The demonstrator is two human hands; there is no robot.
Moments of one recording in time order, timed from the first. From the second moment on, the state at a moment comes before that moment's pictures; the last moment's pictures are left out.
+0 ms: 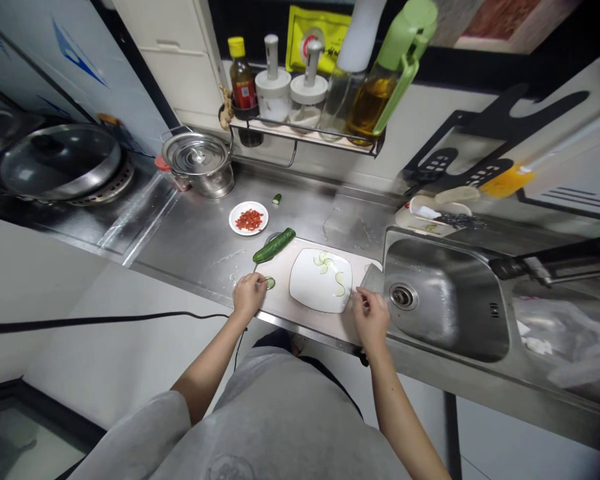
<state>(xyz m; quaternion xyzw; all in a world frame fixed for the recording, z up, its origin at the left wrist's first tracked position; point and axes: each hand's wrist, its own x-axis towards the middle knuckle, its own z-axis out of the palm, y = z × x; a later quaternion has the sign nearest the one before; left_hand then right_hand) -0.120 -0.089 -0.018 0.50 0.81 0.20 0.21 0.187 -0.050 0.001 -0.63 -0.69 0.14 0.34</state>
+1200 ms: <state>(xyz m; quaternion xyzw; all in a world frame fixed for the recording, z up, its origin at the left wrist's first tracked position) -0.034 -0.065 0.071 0.21 0.50 0.41 0.74 0.142 -0.058 0.070 -0.46 -0.74 0.33 0.36</state>
